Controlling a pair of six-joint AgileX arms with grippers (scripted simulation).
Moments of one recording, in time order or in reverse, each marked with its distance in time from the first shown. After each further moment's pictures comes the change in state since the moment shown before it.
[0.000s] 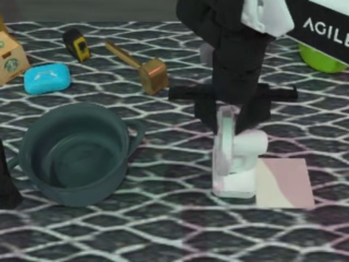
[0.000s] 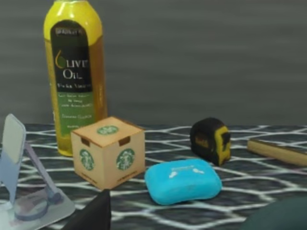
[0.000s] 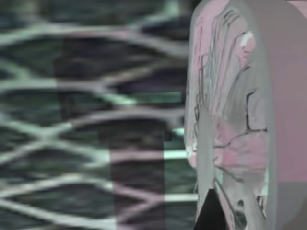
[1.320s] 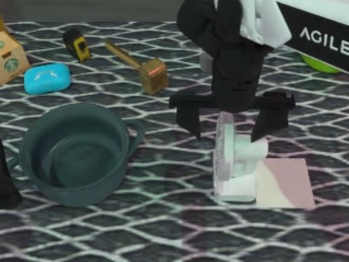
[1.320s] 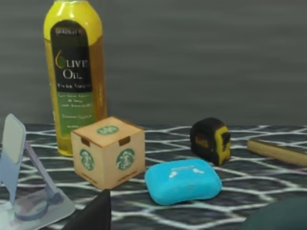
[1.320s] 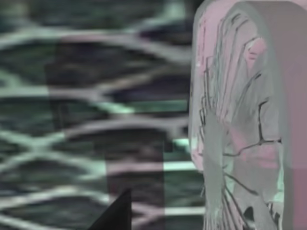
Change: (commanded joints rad) left arm 0.000 0.000 0.000 0.000 0.000 0.000; right arm 0.000 -0.003 -0.073 0.069 -0.002 -0.001
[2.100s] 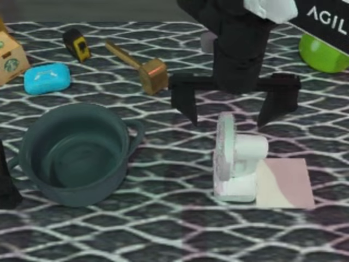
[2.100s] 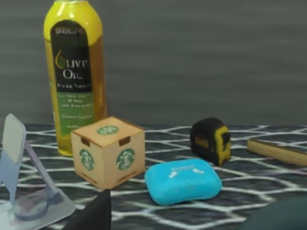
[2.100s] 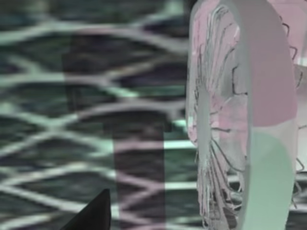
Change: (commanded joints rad) left arm 0.000 0.000 0.000 0.000 0.000 0.000; right arm -0.004 0.015 0.163 -0.145 0.000 -0.004
